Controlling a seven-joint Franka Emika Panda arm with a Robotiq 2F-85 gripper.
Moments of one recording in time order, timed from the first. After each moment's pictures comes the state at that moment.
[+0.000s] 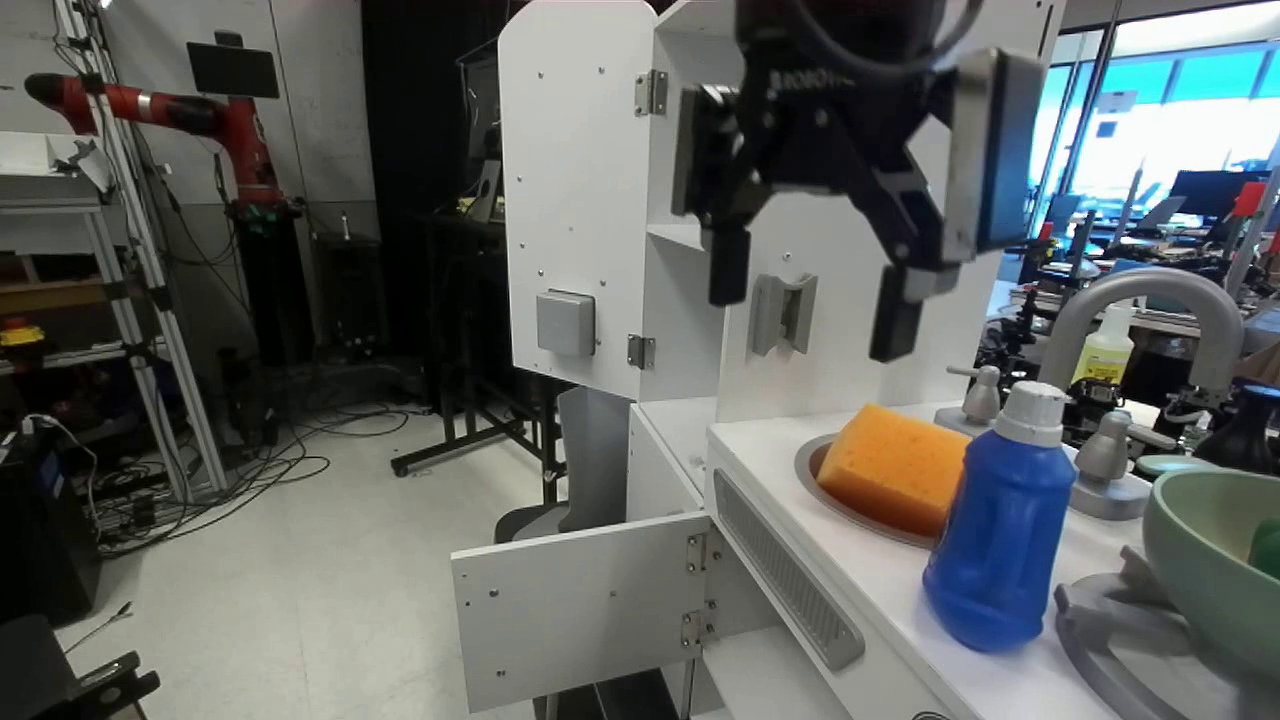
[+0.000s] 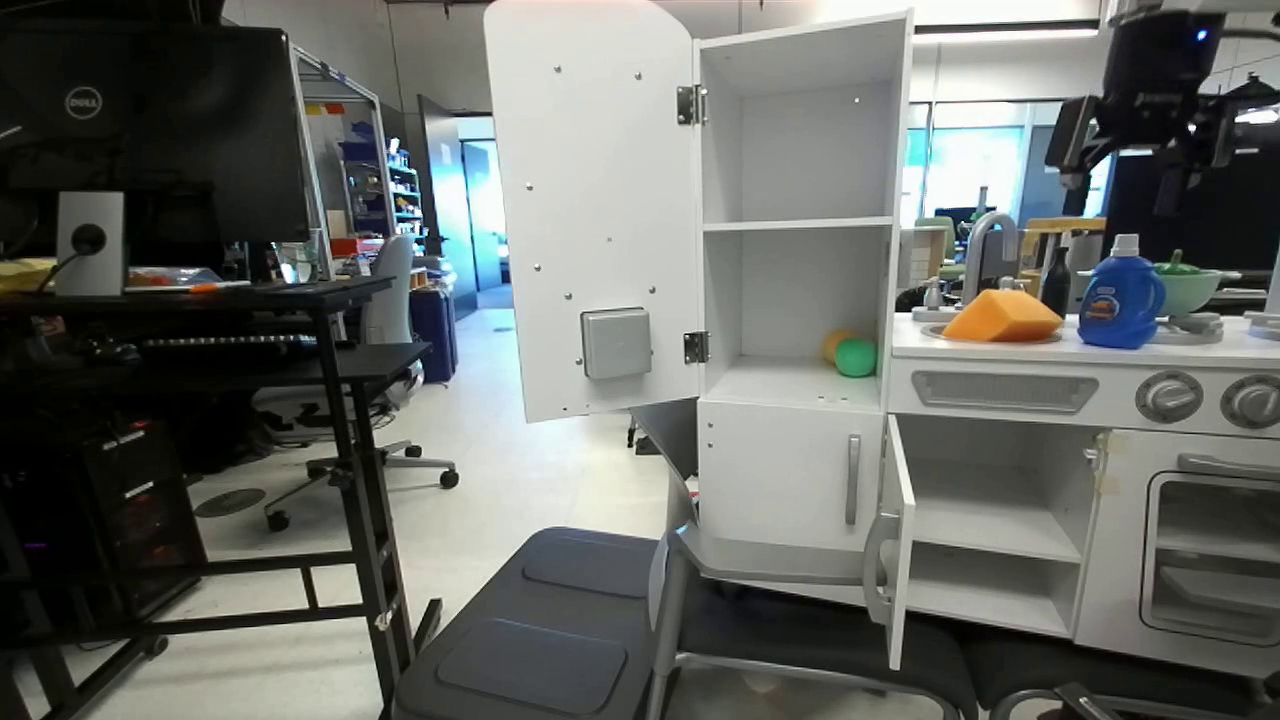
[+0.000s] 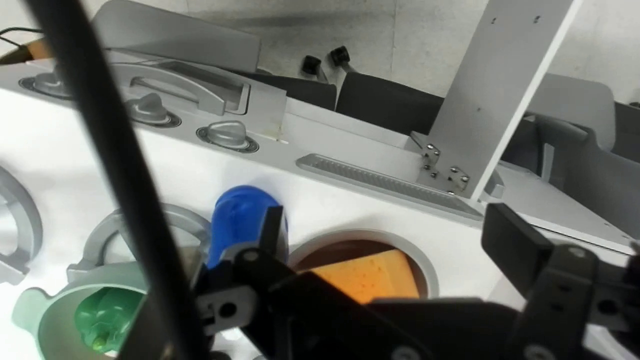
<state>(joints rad) -0.15 0.21 -0.18 -1.91 0.04 2.16 -0.04</state>
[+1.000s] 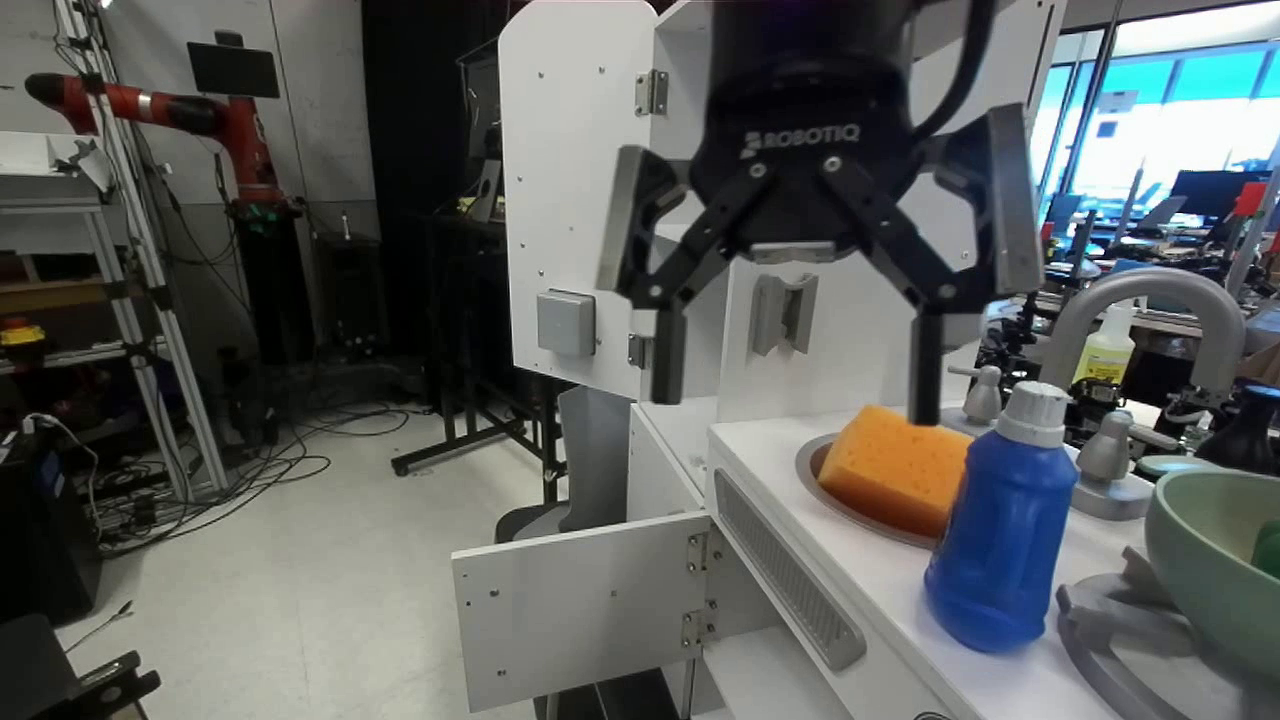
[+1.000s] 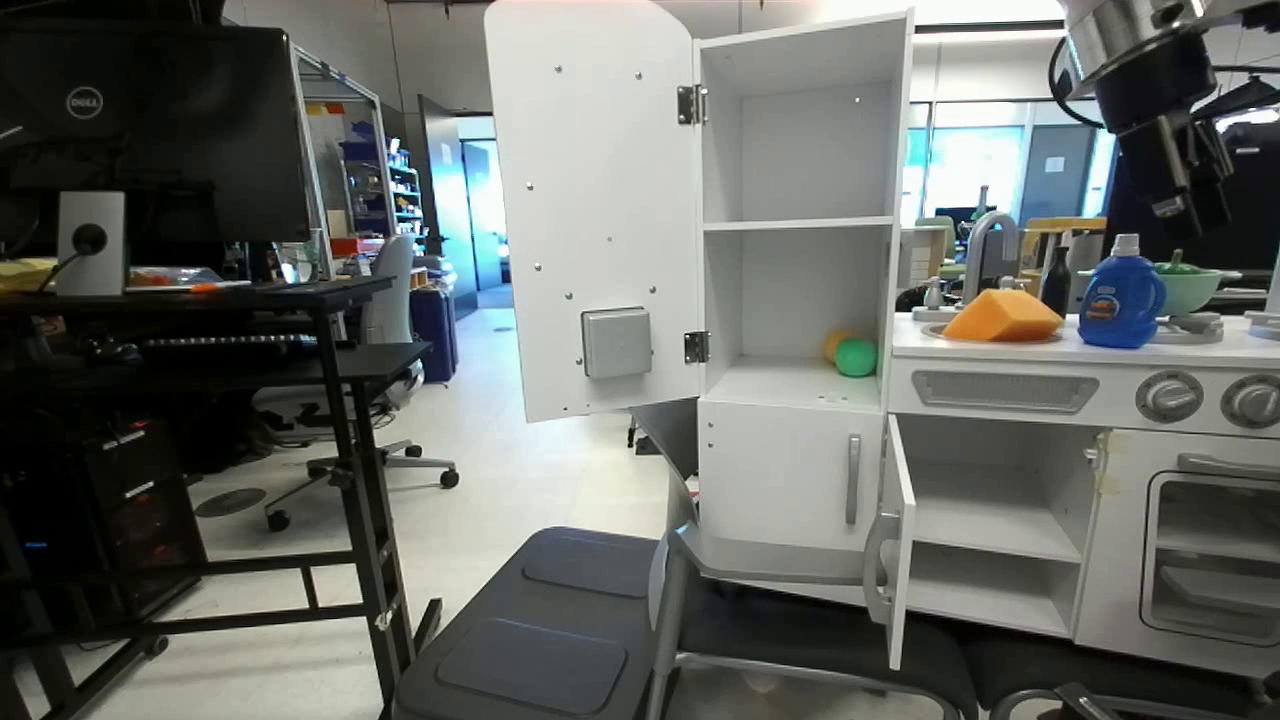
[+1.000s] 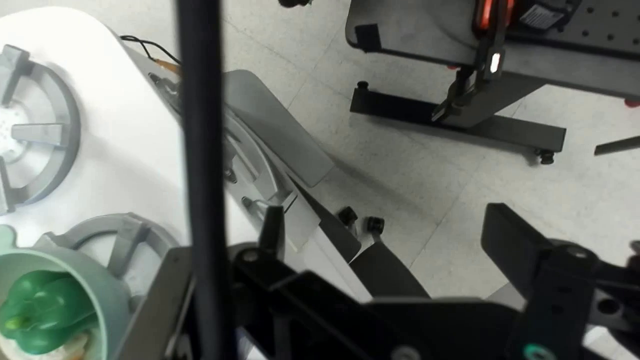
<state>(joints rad) -0.15 0.30 -0.12 -1.80 -0.27 1.81 -0.42</state>
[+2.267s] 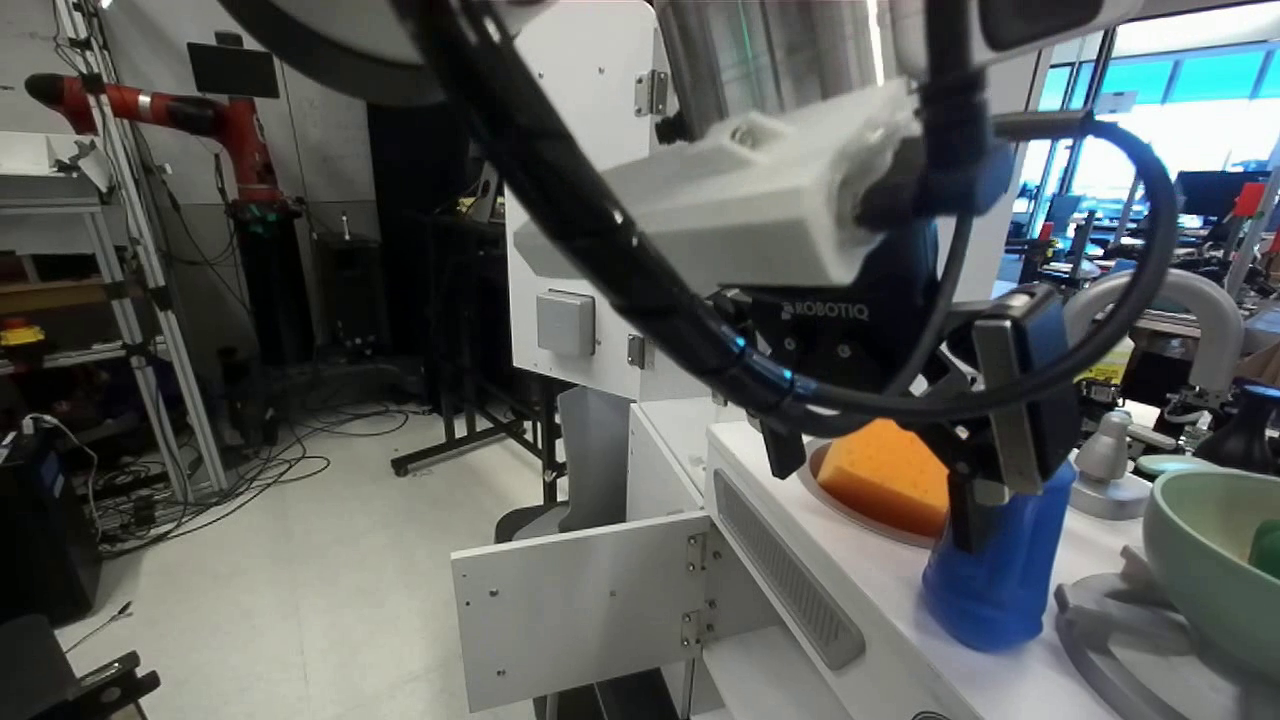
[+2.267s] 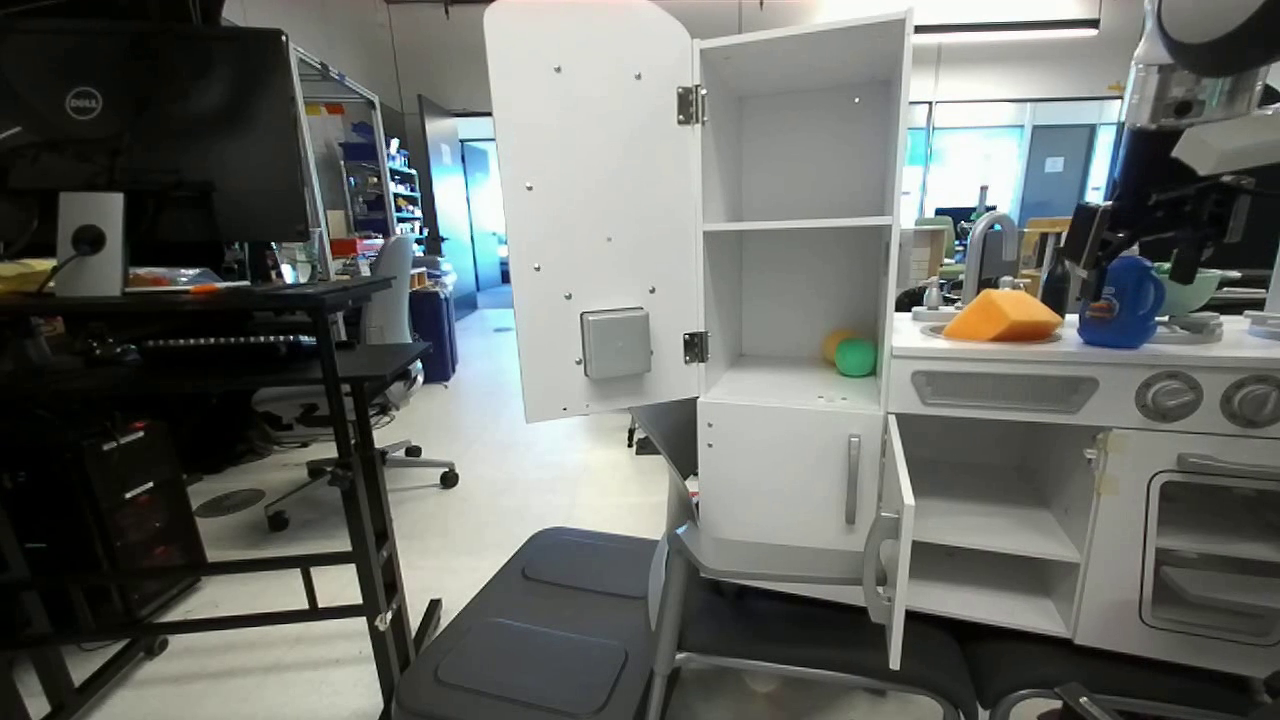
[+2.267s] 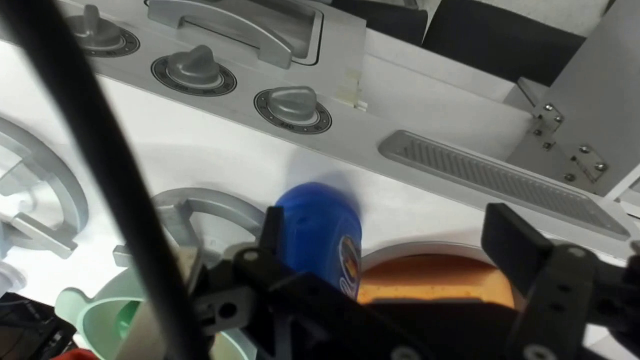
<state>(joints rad) -0.16 0.24 -0.19 -2.17 -0.29 2.67 0.19</state>
